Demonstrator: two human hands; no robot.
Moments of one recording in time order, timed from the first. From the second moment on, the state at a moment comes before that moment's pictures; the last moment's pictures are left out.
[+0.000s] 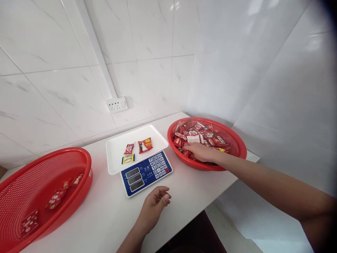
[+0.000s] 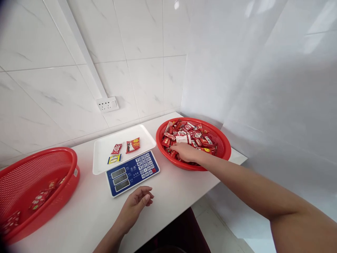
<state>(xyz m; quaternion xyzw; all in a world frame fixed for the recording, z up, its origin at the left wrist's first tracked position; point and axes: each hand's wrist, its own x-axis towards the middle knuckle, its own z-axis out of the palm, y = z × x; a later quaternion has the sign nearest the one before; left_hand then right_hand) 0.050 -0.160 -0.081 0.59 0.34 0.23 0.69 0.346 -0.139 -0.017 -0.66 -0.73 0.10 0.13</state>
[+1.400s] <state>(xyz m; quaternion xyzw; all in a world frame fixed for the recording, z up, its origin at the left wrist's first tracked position) 0.048 -0.162 -0.087 0.57 0.31 0.26 0.72 0.280 -0.080 0.051 -0.62 -0.70 0.26 0.23</state>
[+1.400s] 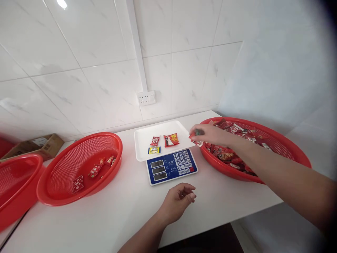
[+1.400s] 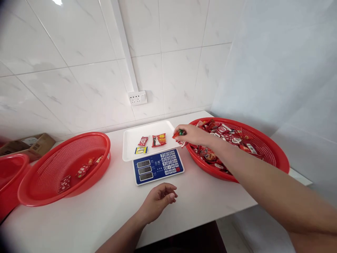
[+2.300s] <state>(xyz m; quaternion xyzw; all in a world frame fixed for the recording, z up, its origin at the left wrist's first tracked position) 0.047 -0.165 -0.091 0.62 0.33 0.26 0.66 0.208 -0.006 0.034 -0.59 -0.65 0.40 0.25</state>
